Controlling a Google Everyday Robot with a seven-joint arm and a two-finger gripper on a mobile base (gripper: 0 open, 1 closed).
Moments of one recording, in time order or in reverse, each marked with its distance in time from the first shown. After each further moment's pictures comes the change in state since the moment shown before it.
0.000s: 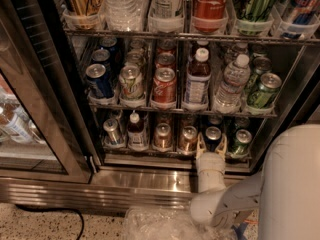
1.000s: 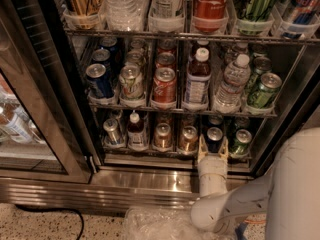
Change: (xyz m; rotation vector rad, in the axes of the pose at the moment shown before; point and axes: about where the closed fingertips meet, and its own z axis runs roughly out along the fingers) arm -0.006 -0.009 -0.016 0.024 -0.002 0.025
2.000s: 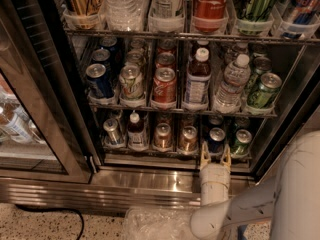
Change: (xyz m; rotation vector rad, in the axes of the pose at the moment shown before) arm 0.006 -0.015 -0.025 0.049 0.034 -0.016
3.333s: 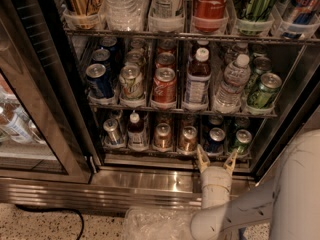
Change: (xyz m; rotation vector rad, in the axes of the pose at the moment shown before) arm 0.002 -0.005 -0.009 0.011 0.012 -0.022
